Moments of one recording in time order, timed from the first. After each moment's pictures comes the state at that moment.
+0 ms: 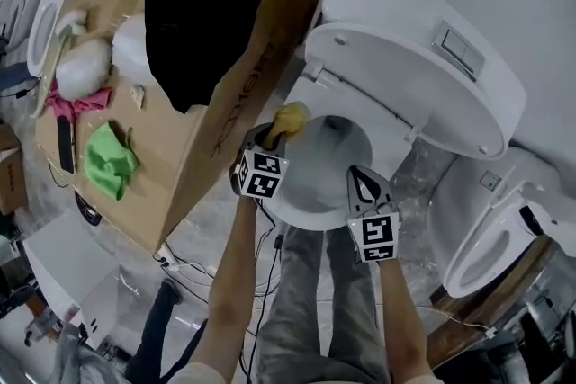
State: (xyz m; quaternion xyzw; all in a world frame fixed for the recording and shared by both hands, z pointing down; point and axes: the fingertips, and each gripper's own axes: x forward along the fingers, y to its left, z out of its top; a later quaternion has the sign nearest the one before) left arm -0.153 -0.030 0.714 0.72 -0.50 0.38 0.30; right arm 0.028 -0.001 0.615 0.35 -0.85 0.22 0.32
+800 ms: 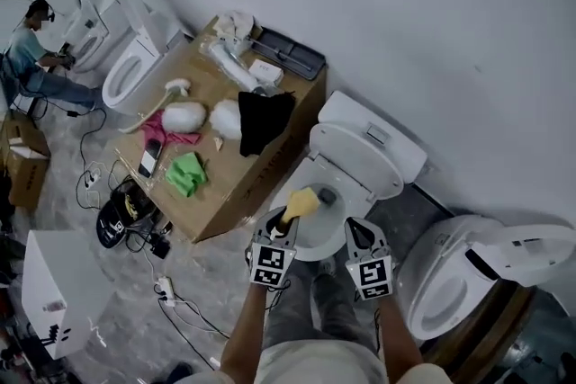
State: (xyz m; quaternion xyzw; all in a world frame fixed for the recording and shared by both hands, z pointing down) left arm -0.079 0.031 0.333 0.74 -0.60 0.22 0.20; right arm 0.060 0.009 0.316 0.30 -0.92 0.09 0.25
